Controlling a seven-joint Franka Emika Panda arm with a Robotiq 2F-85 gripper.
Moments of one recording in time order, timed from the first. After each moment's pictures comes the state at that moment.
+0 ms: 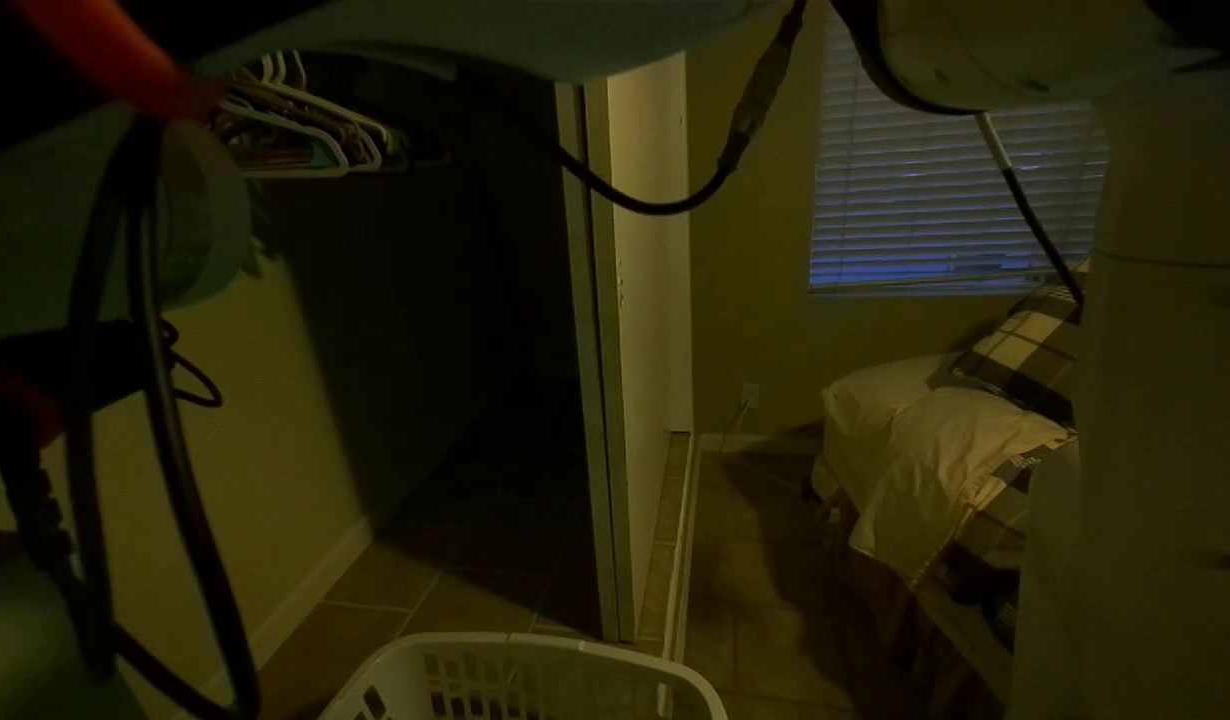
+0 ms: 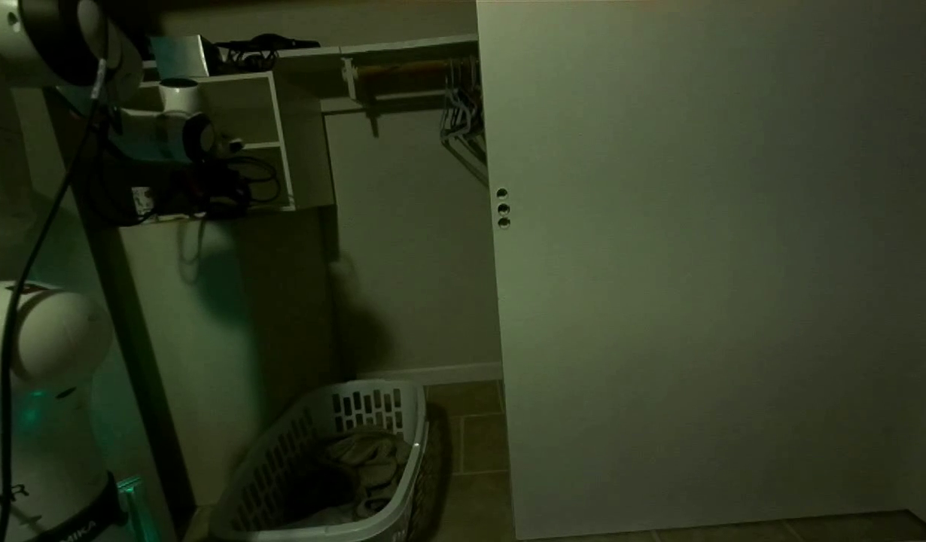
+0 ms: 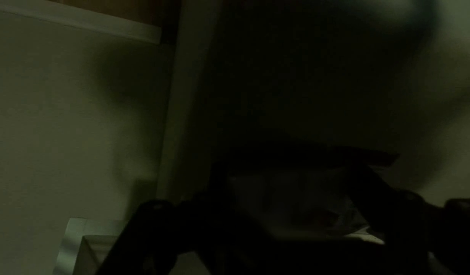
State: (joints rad) arm 0.52 0.10 0.47 -1.84 0.08 2.58 -0.15
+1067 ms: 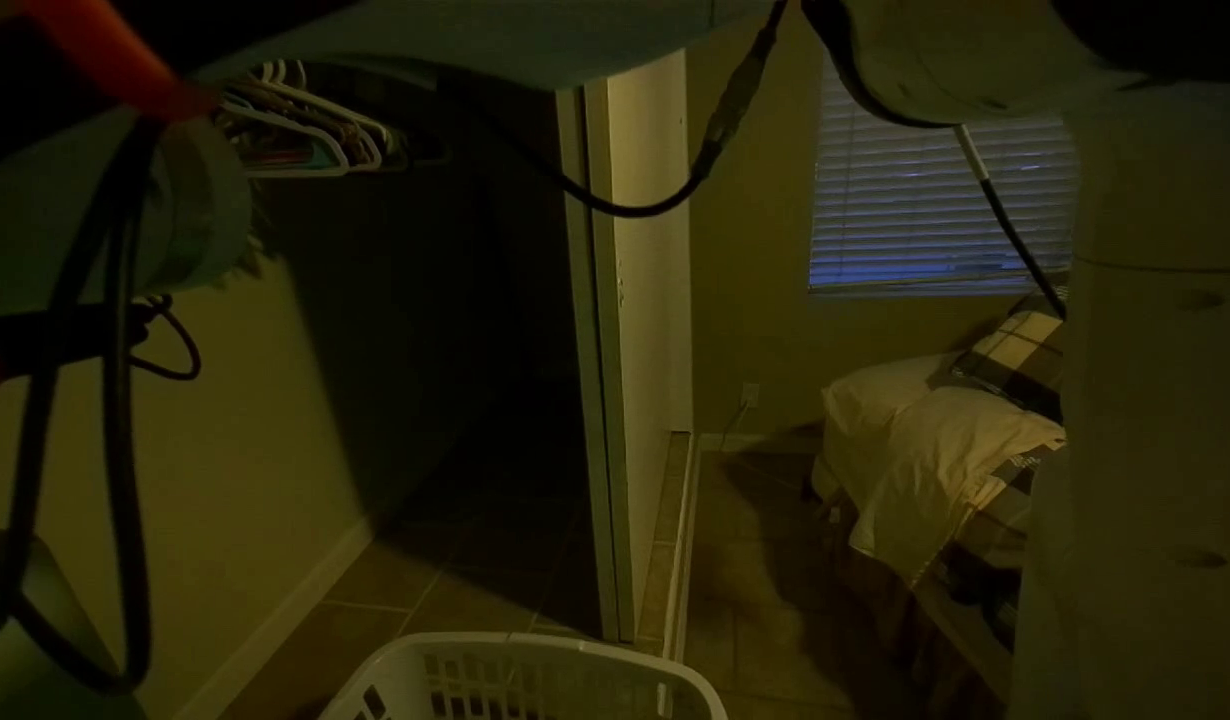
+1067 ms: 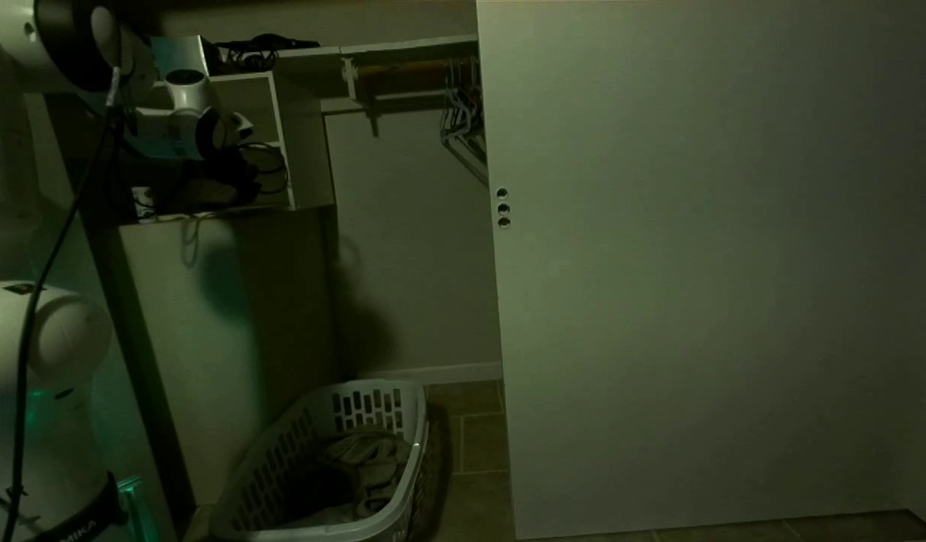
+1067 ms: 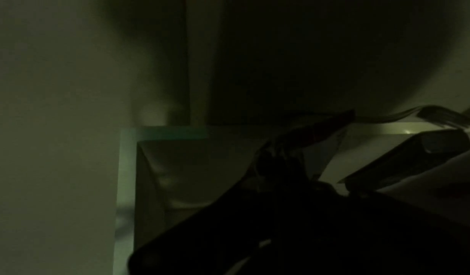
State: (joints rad) arm 0.51 0.14 0.45 -1.78 0.06 2.80 -0.02
